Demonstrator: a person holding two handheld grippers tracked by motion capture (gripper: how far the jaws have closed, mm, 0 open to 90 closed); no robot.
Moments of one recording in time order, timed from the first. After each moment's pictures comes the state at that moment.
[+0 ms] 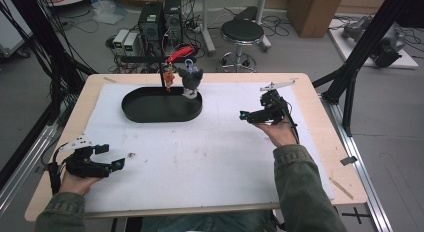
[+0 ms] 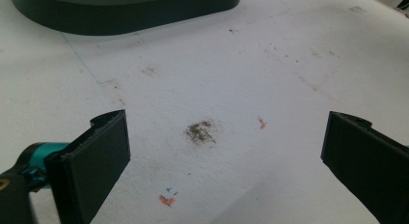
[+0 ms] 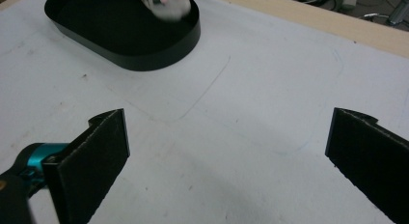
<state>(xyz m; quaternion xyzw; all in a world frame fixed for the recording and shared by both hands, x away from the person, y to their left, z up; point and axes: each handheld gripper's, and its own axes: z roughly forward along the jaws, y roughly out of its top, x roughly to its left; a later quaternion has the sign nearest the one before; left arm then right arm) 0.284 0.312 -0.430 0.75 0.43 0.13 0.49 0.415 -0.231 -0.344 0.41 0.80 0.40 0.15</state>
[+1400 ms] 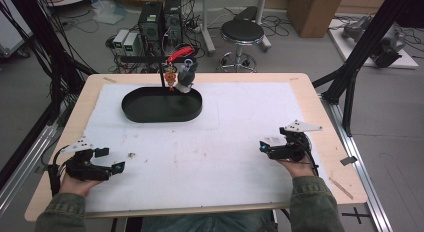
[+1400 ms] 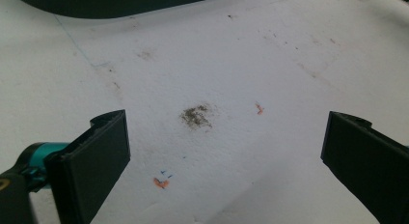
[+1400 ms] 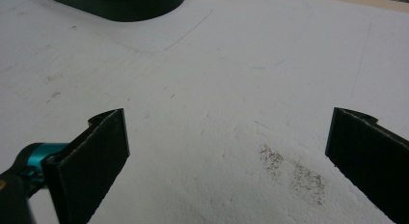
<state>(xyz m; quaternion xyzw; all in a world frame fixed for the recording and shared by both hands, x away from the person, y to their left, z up) 0.279 0.310 -0.433 0.76 0.43 0.12 0.47 0.338 -0.292 -0.412 0.41 0.77 0.45 0.20</state>
